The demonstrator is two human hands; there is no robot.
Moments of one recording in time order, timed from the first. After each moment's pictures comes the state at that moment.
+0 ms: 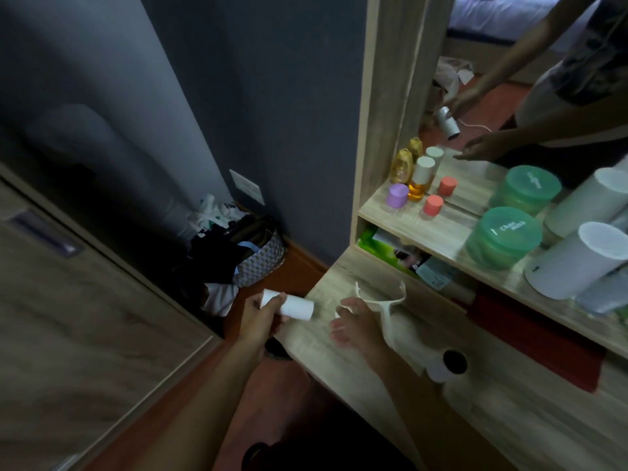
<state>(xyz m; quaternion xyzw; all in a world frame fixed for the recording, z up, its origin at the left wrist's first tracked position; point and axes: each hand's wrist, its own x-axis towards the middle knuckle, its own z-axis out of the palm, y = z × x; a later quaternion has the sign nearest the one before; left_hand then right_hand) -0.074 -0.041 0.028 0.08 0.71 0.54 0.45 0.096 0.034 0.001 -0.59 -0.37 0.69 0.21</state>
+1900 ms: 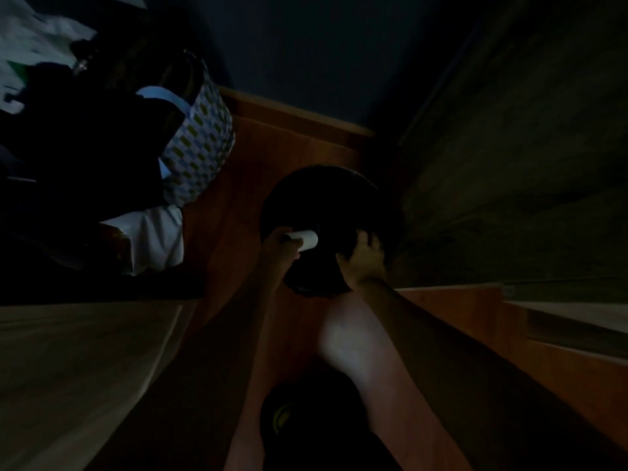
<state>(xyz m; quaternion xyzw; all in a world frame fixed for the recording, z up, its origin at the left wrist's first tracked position) -0.331 0.059 -0.511 0.27 0.72 0.18 0.61 -0.172 0.029 -0.524 -0.79 -0.51 0.35 0.04</state>
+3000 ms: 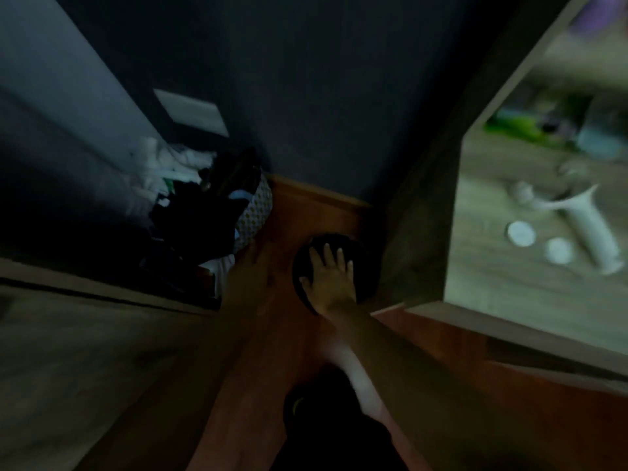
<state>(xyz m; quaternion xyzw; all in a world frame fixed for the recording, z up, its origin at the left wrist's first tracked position) -0.420 -0.012 -0.167 0.67 0.70 0.03 0.25 -0.252 0.000 -0.202 -0.65 -0.69 0.30 -0.03</state>
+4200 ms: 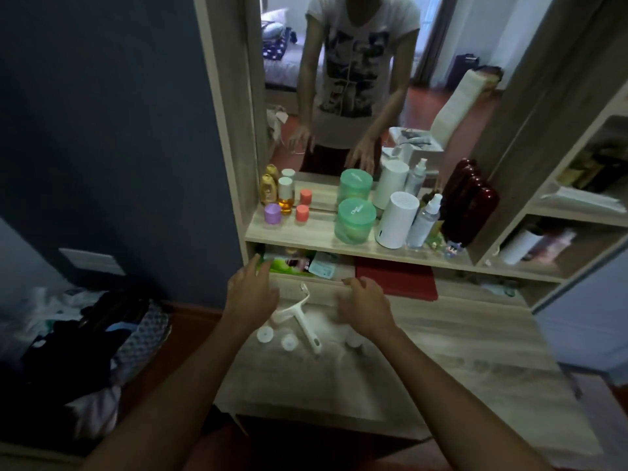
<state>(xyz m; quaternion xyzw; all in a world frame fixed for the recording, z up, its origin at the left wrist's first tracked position) -0.011 0.046 0.089 0.75 0.64 0.12 0.12 0.215 0.006 0.079 -0.75 -0.63 0.17 0.12</state>
